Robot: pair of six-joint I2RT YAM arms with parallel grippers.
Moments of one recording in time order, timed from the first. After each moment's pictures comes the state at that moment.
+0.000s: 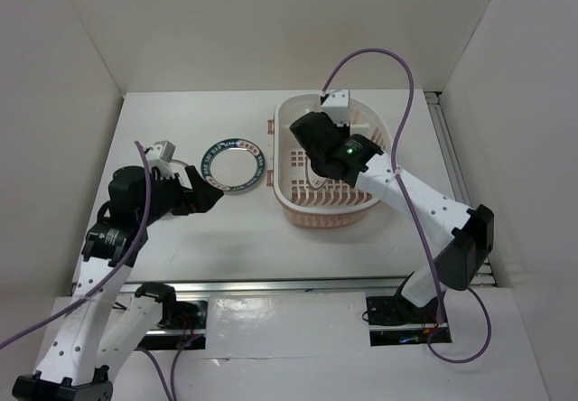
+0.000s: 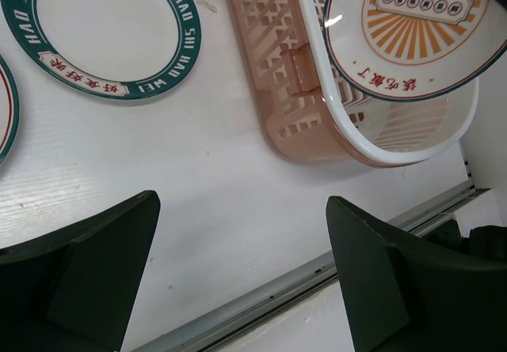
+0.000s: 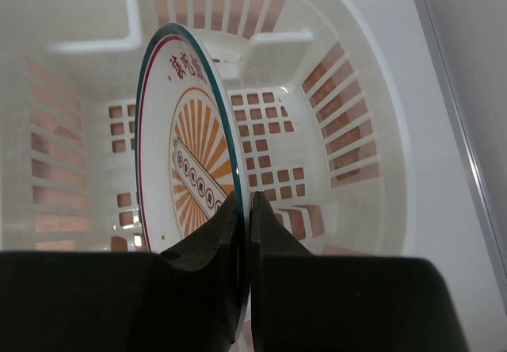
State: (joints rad) left arm -0.15 0.70 0.84 -0.59 0.34 -0.42; right arm 0.79 1.53 1.54 -0.79 0.92 0.49
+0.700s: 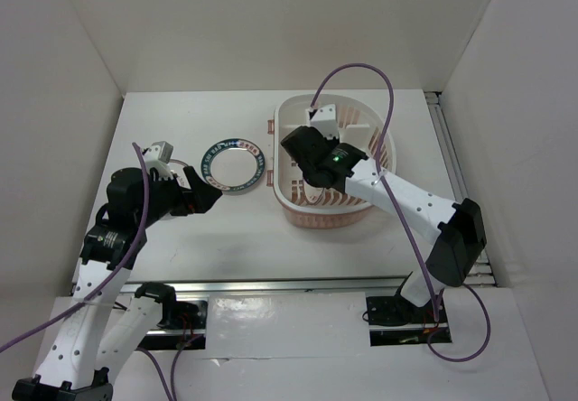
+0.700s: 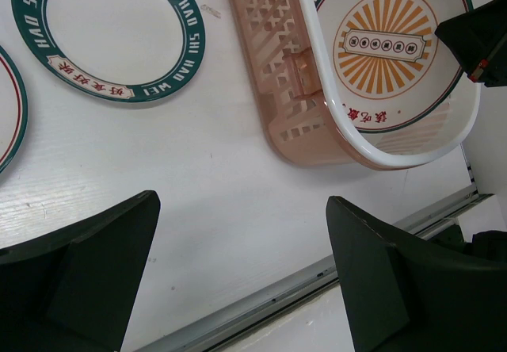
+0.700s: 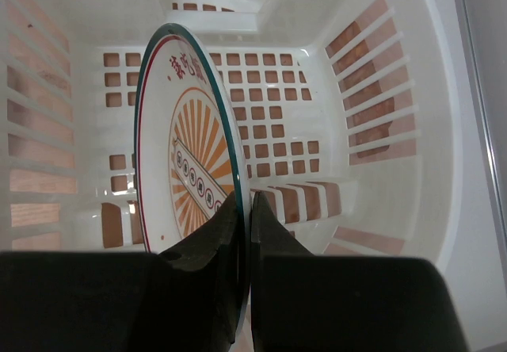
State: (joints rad) left arm -0.15 0.68 0.84 -0.60 0.32 -0.42; right arm 0.83 1.58 1.44 -0.78 0.89 0.51
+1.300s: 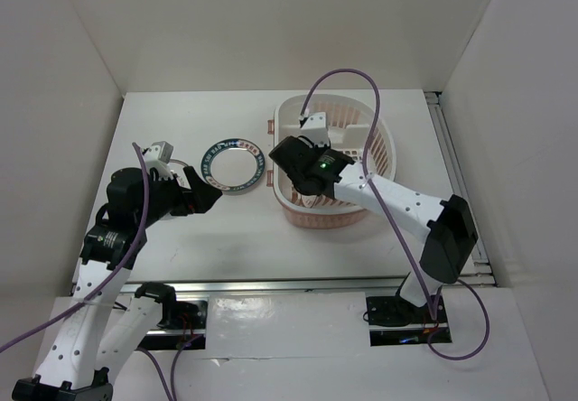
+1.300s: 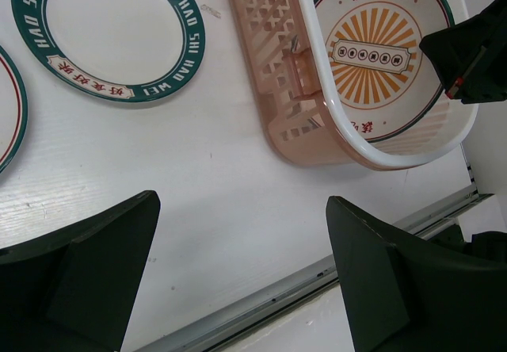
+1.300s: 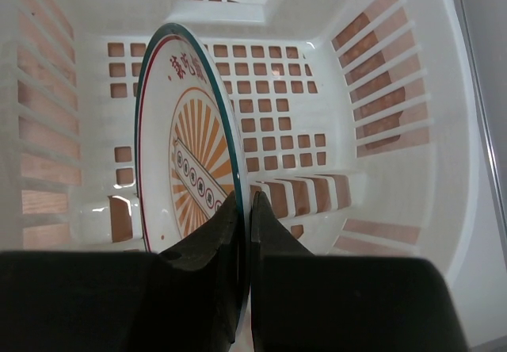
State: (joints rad) left arm -0.15 0.68 0.84 -0.60 0.32 -0.42; right arm 0.89 1.62 1.43 -0.79 0.94 0.57
